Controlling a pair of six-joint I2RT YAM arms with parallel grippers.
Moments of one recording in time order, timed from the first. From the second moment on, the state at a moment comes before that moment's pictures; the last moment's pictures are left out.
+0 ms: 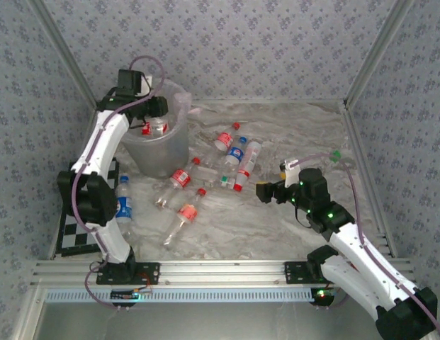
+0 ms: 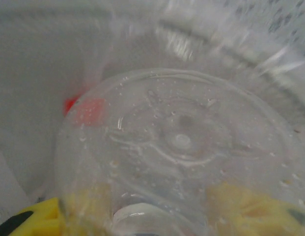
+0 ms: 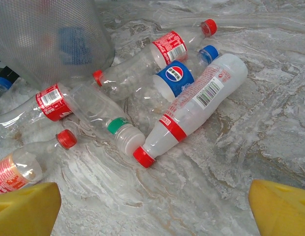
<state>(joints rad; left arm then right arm) -0.16 1.80 1.79 -0.76 0.13 -0.21 0.45 0.73 0.54 -0.29 -0.16 0.19</state>
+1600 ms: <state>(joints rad) -0.31 1.75 1.97 -0.91 0.00 -0.04 0.45 0.85 0.60 -0.39 -0.05 0.22</state>
